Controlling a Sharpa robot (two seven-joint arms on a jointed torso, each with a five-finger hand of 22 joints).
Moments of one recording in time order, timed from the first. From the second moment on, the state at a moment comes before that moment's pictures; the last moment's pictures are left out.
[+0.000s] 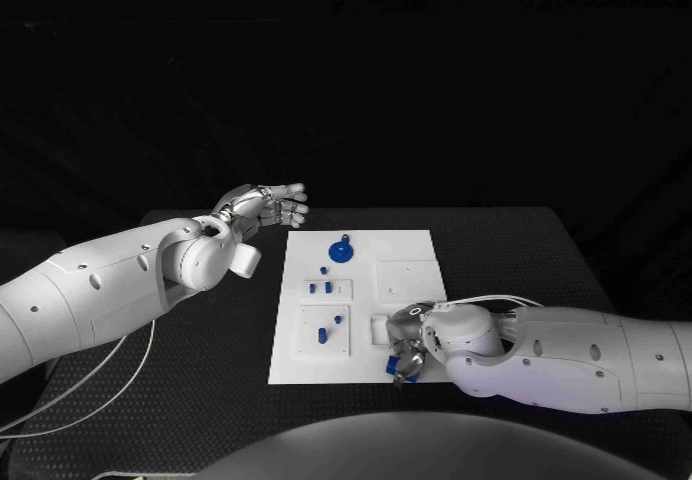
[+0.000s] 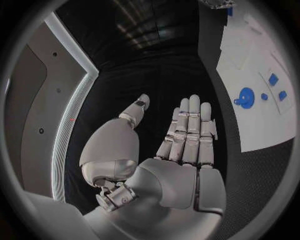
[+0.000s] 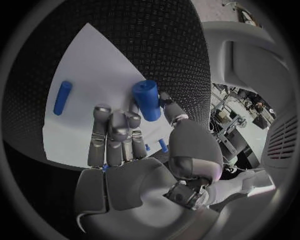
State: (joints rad) left arm 1.15 -0.65 -0.10 1.19 -0.11 -0.09 0.24; left_hand 0.90 -0.10 0.42 -0.20 0.05 0.76 0.20 0.32 0.50 1.15 0.14 0.08 0.19 0.96 0.10 0.45 0.56 0.05 0.70 0.00 0.53 1.23; right arm 0.98 -0.78 -0.24 1.68 -1.72 0.10 -0.57; right_hand 0.87 -0.14 0.50 -0.29 0.04 1.03 0.08 0.28 0.62 1.15 -0.03 1.11 1.06 1.32 -0.13 1.20 1.07 0.25 1.14 -0.04 0.92 1.31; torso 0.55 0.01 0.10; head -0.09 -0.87
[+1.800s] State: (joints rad) left arm 1.15 -0.63 -0.10 1.19 -0.11 -0.08 0.23; left_hand 0.89 -0.10 0.42 -0.20 0.05 0.76 0.20 0.32 0.50 1.15 0.14 0.08 0.19 0.96 0.10 0.44 0.57 0.05 0.70 0.00 0.52 1.24; right arm 1.08 -0.72 -0.24 1.54 -1.18 -0.12 -0.61; right_hand 0.70 -0.15 0.74 -0.20 0.05 1.07 0.08 0.27 0.57 1.19 -0.03 1.09 1.06 1.32 -0.12 1.22 1.06 0.25 1.15 -0.02 0.93 1.31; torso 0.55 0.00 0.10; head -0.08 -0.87
